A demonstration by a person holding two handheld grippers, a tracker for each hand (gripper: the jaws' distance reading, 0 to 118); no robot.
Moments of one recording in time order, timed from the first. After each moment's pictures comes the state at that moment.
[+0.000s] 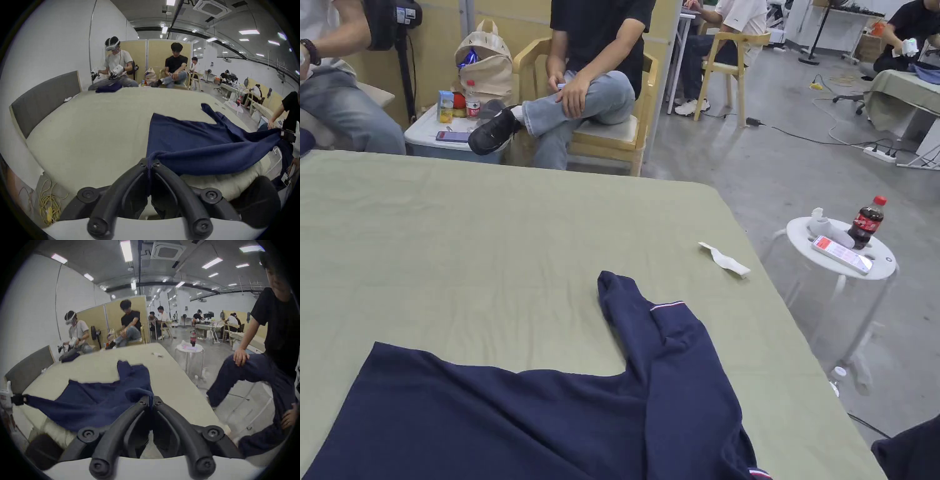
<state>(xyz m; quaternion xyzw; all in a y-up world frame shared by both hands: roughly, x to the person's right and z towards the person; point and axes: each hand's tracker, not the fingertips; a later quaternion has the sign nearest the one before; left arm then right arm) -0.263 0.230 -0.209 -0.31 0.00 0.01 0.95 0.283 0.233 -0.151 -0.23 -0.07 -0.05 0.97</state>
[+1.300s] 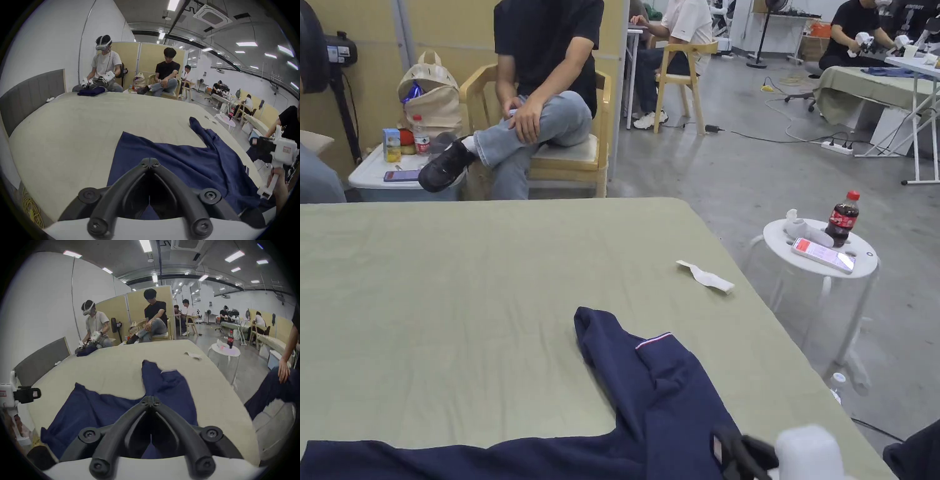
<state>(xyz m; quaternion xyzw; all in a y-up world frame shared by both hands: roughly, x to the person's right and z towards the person) -0.178 0.223 -0.347 -0.26 -0.04 0.06 0.96 0.253 0.217 -0.383 -0.21 0.04 -0.04 0.98</state>
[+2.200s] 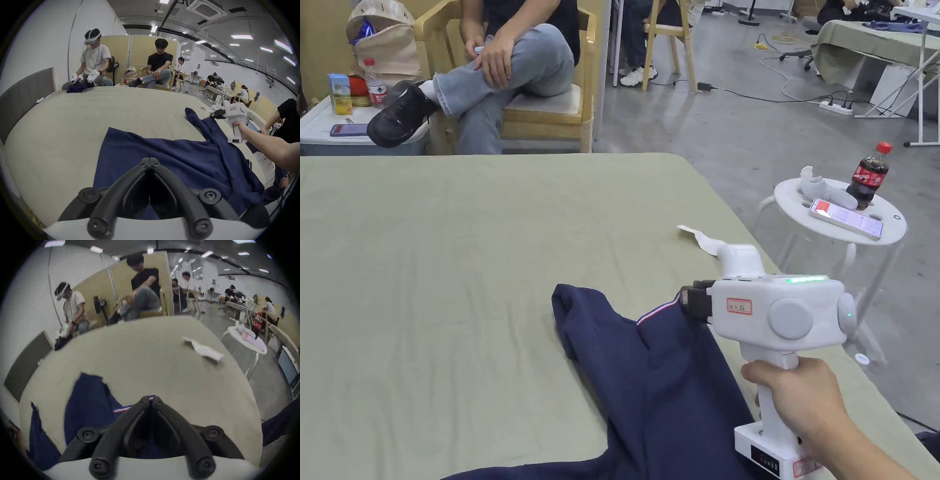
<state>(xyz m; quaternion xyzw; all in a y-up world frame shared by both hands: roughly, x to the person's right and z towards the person) -0.166 0.199 -0.374 -0.29 -0.08 0.04 0.95 0.349 0.138 -0.676 -0.31 0.05 -0.08 0.95</state>
